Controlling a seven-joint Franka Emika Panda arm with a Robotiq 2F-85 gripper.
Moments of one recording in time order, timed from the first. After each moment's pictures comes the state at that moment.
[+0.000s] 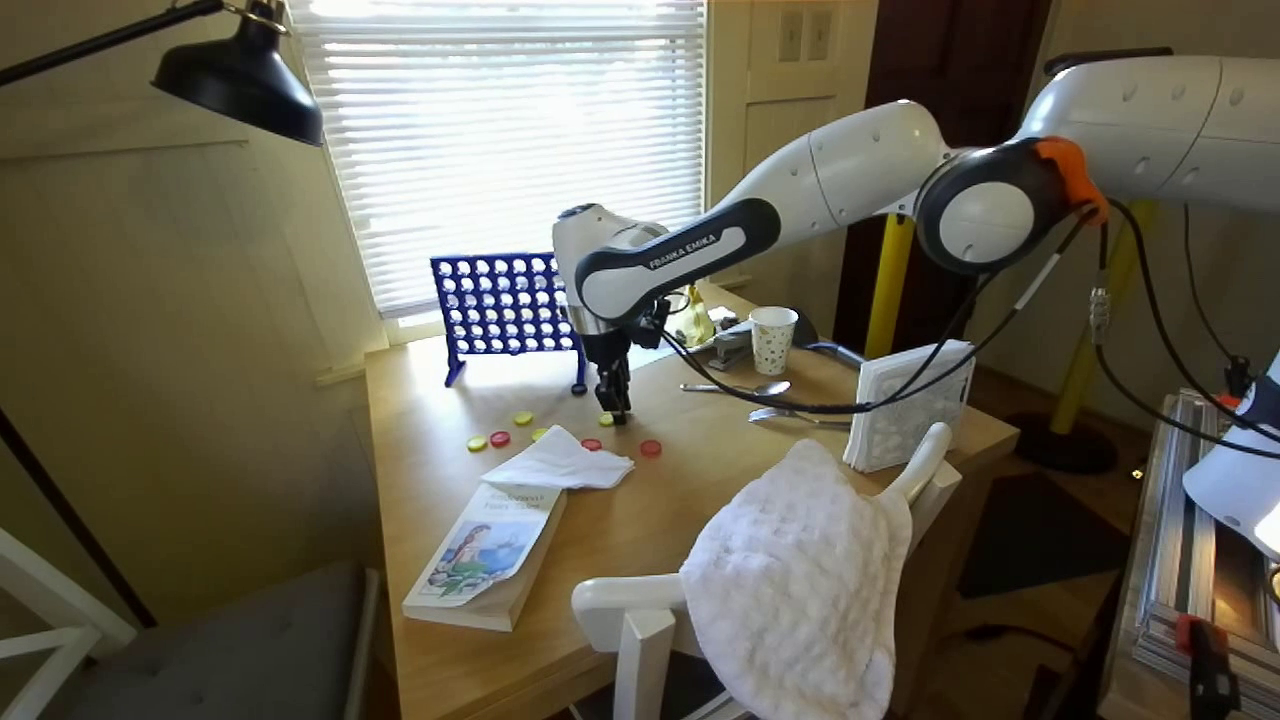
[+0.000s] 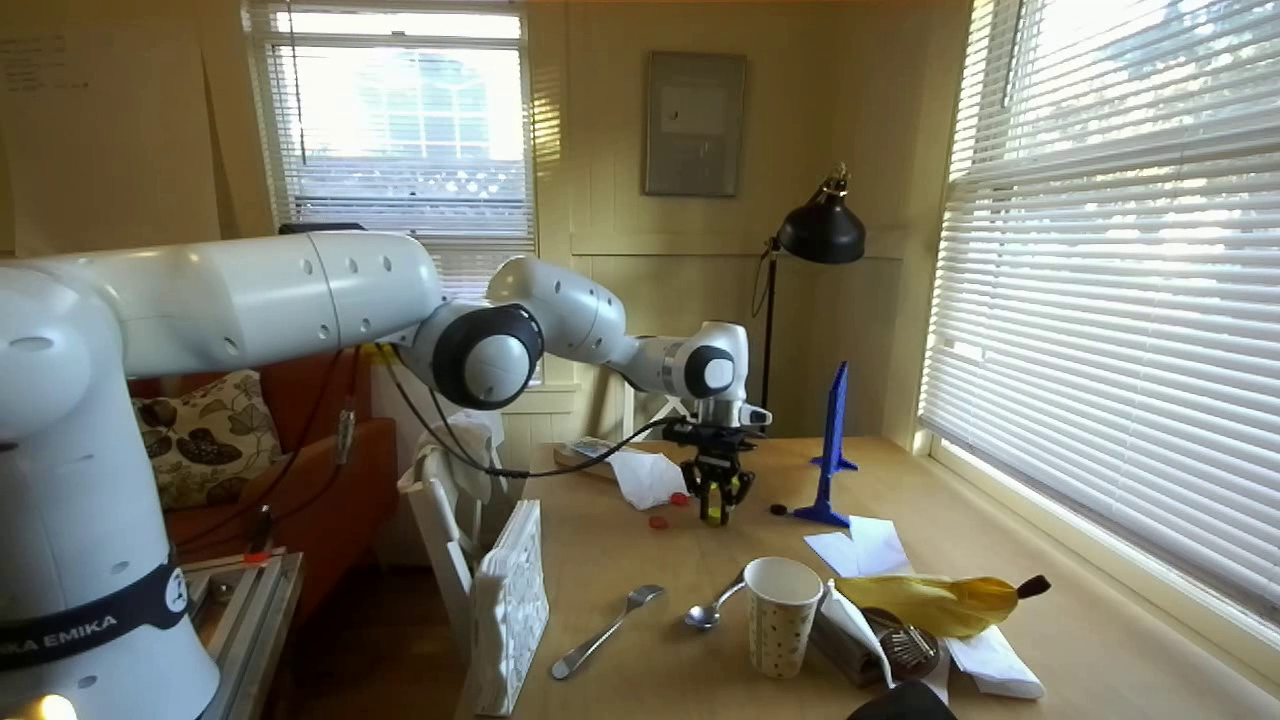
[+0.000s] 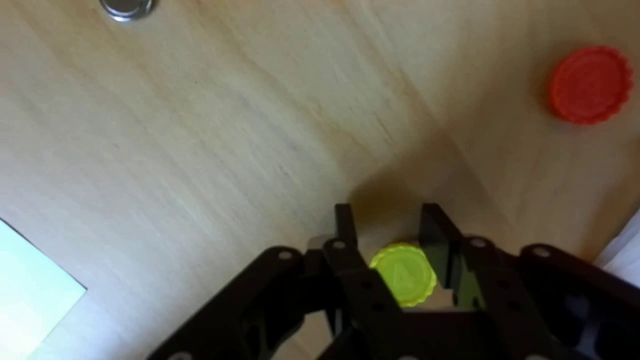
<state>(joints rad) 0.29 1.45 0.05 -0.54 -0.17 1.90 -0.21</state>
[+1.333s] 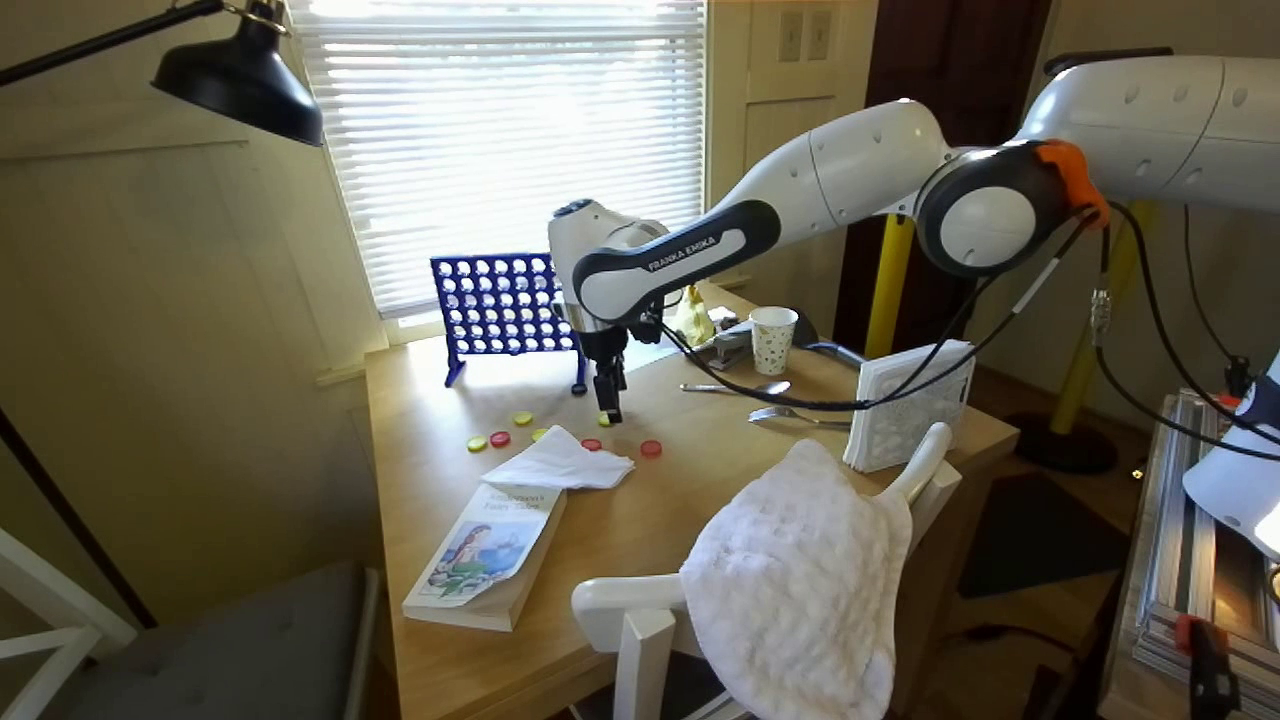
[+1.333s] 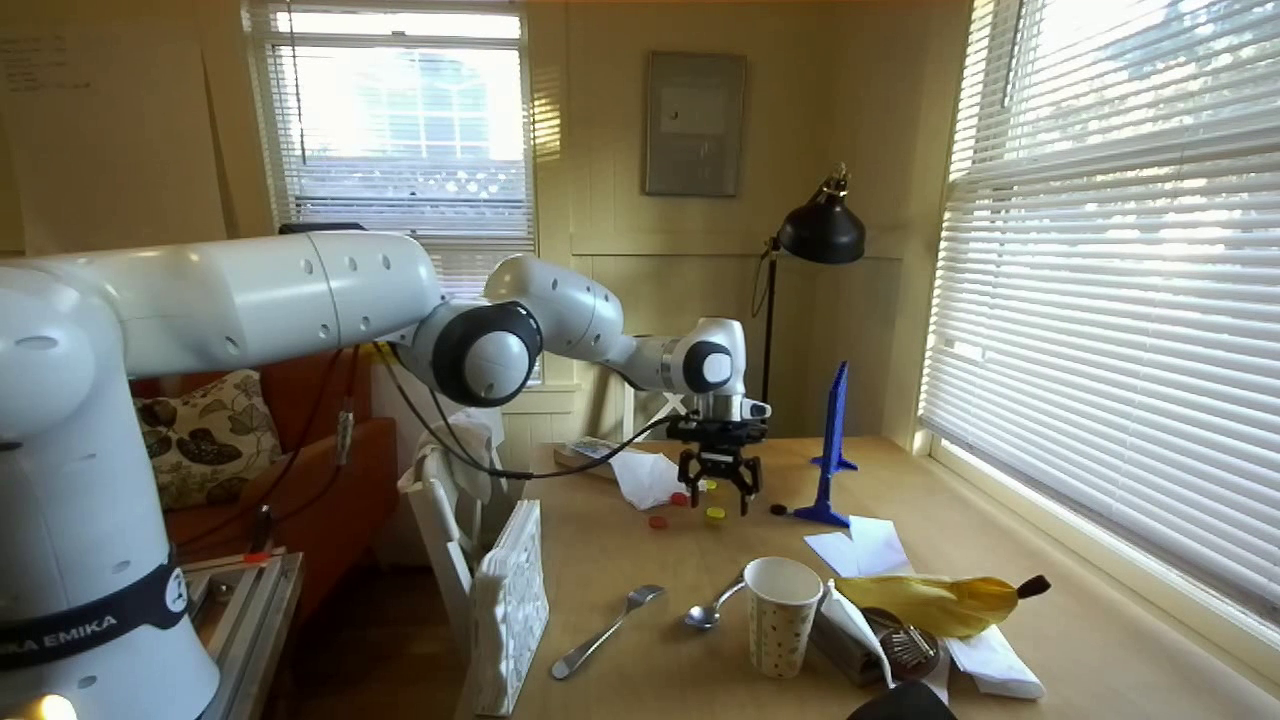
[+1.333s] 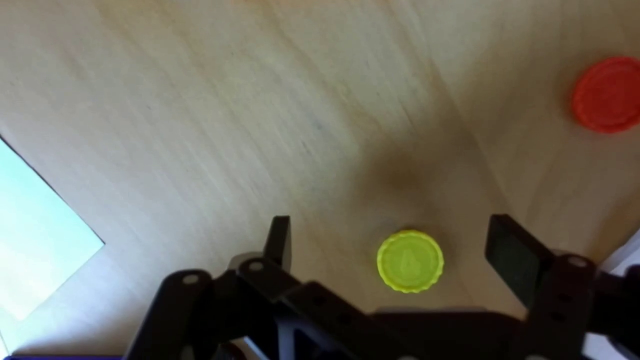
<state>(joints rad) 0.31 1.45 0.03 -0.53 -0.19 1.91 -0.29</state>
